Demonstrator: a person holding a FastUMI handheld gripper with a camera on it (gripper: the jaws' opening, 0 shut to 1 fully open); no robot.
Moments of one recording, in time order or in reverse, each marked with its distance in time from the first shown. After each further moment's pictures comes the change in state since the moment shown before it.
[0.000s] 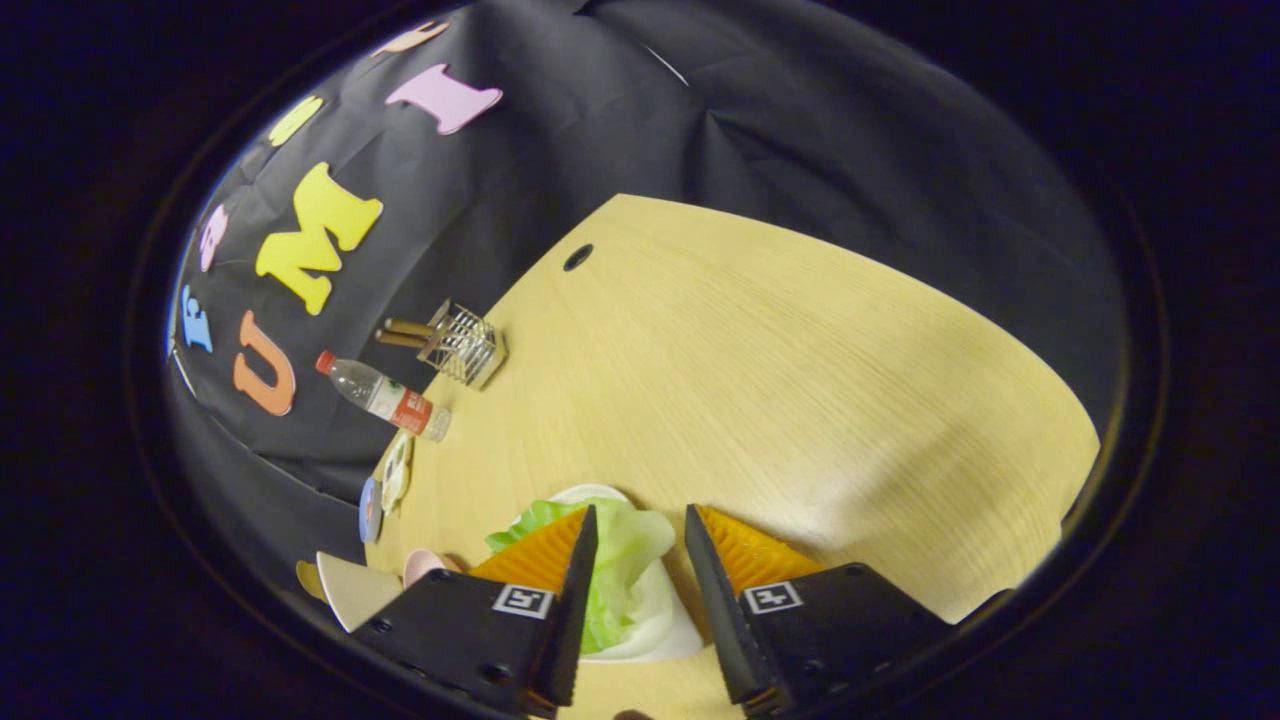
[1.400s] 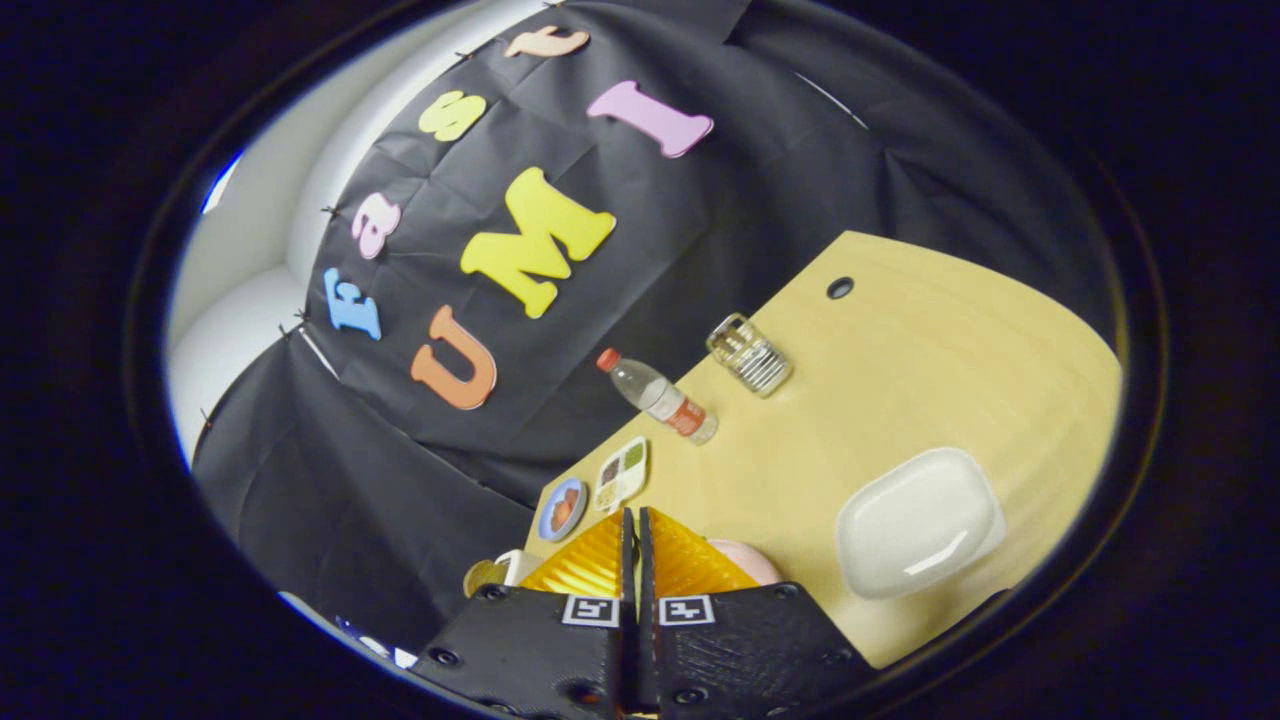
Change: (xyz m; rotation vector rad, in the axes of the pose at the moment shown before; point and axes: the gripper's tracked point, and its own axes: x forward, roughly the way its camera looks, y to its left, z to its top) arm -0.102 0.250 -0.070 -0.150 -0.068 0.487
